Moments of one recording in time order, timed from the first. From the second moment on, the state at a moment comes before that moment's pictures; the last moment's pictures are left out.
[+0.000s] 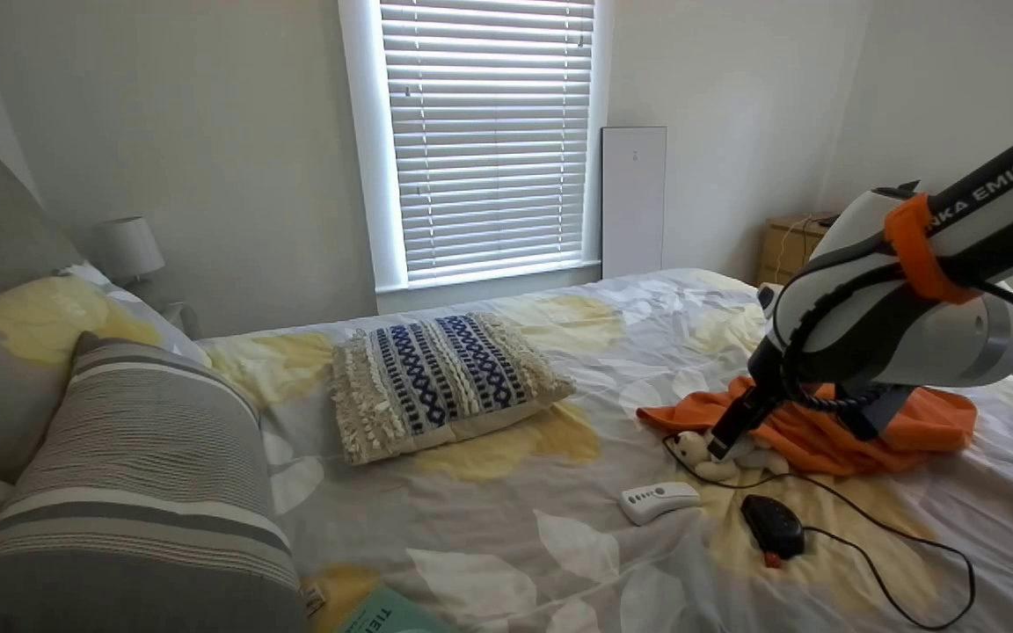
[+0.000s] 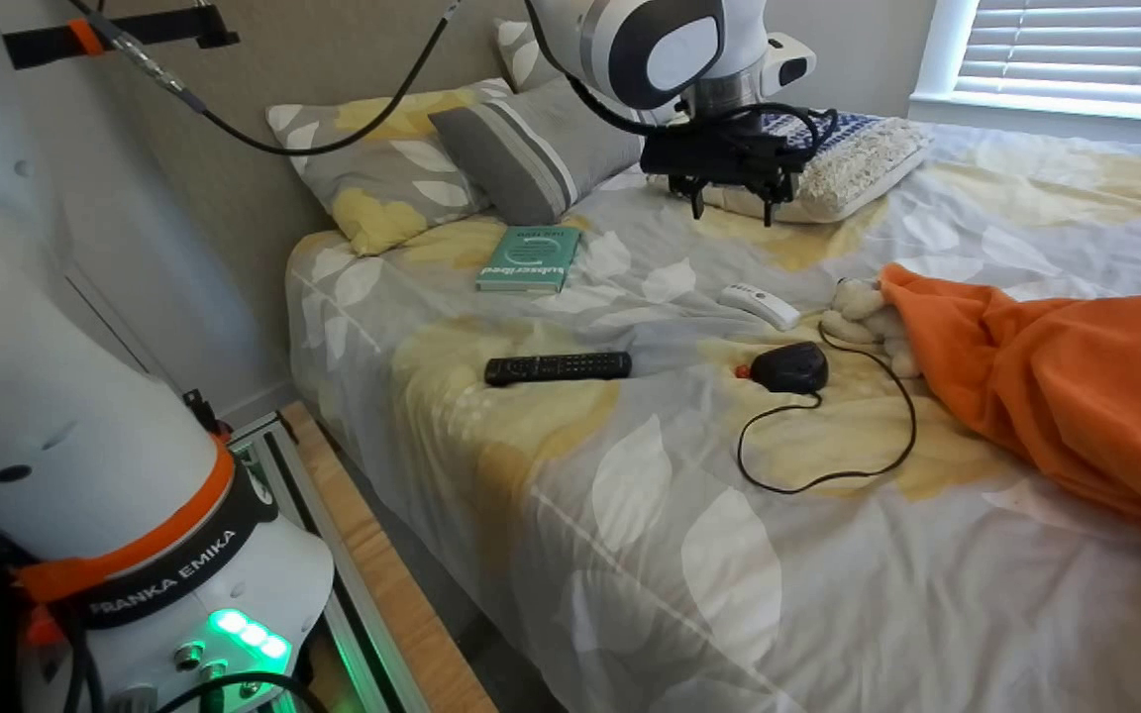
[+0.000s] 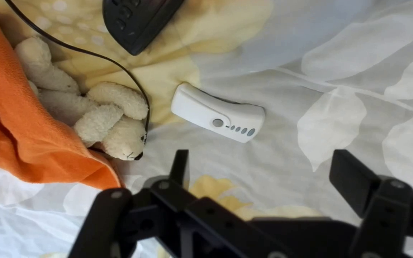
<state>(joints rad) -0.10 0.37 0.09 -2.12 0.20 2.80 -0.58</state>
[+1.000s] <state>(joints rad) -0.17 0.68 0.16 -1.85 0.15 2.81 -0.58</state>
